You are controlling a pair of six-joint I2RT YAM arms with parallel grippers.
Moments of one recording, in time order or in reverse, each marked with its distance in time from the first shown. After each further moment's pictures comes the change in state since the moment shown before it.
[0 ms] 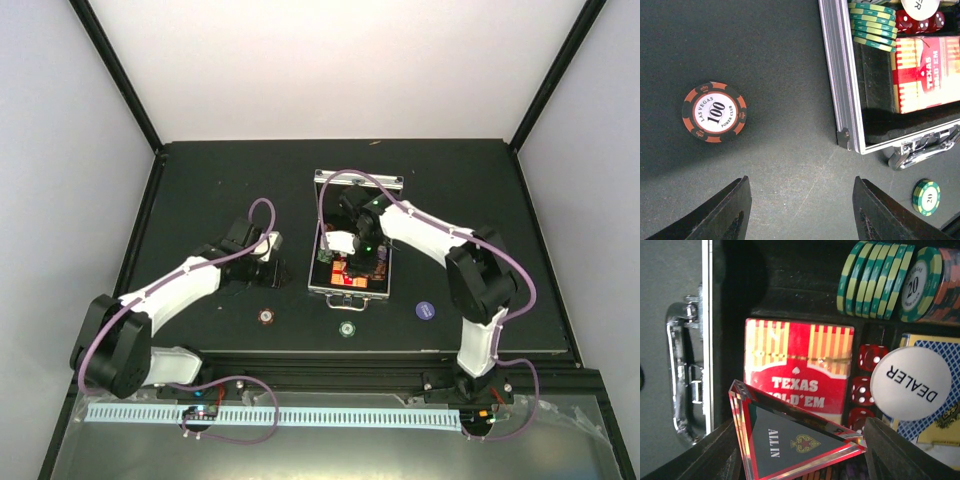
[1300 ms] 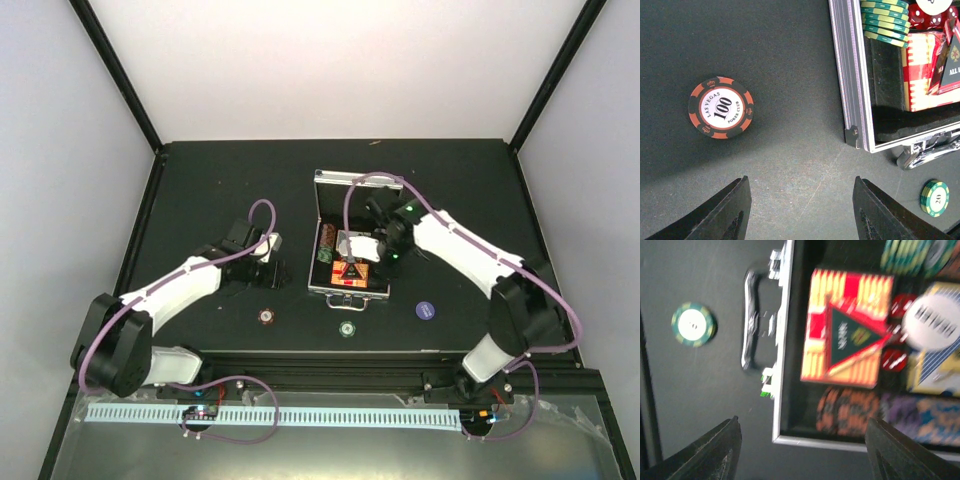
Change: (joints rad) left arm 0.001 -0.002 -0.013 -0.006 -0.017 0.002; right arm -0.032 -0.219 -0.094 -0.093 -0.053 -0.047
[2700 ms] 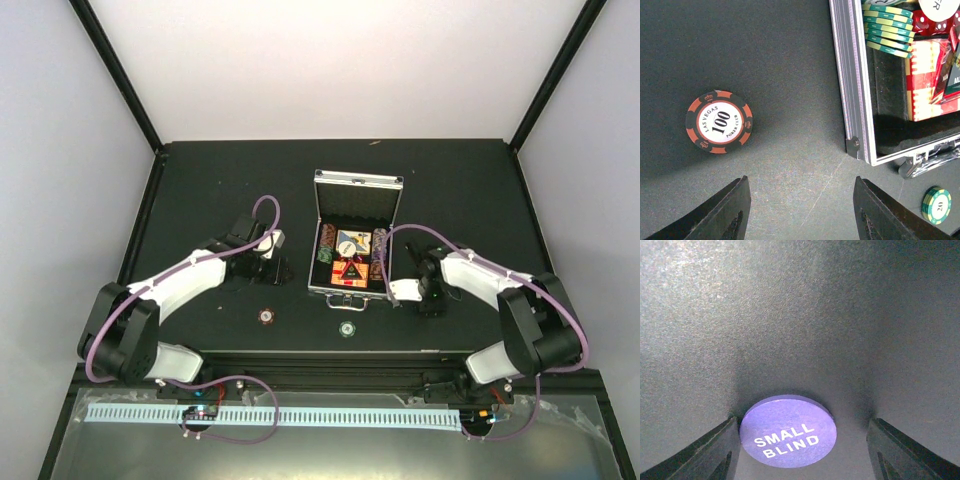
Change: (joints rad) left arm 0.000 0.070 0.051 -0.006 0.000 0.019; right arm -0.211 -0.169 -0.579 0.237 0.296 -0.292
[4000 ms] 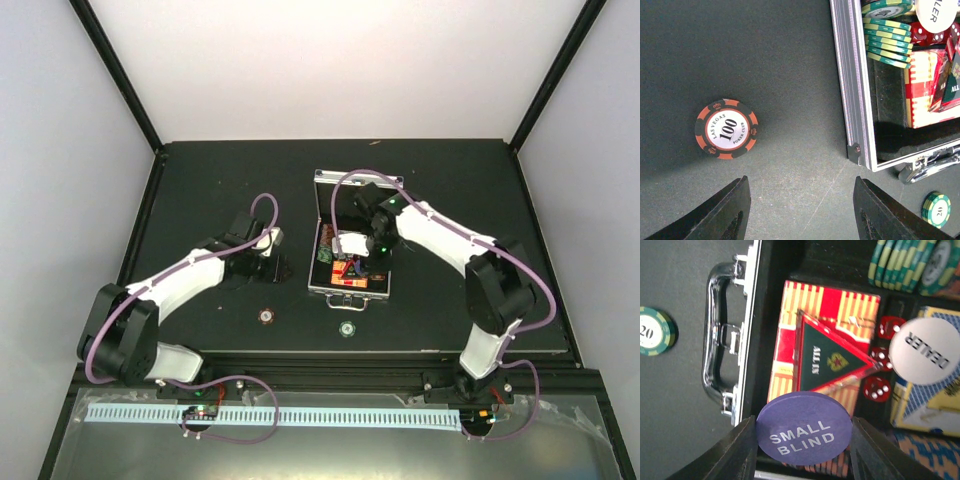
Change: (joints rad) left arm 0.013 -0.001 0.006 0.006 -0.003 0.004; right arm 0.189 0.279 0.620 -0.211 -0.272 0.208
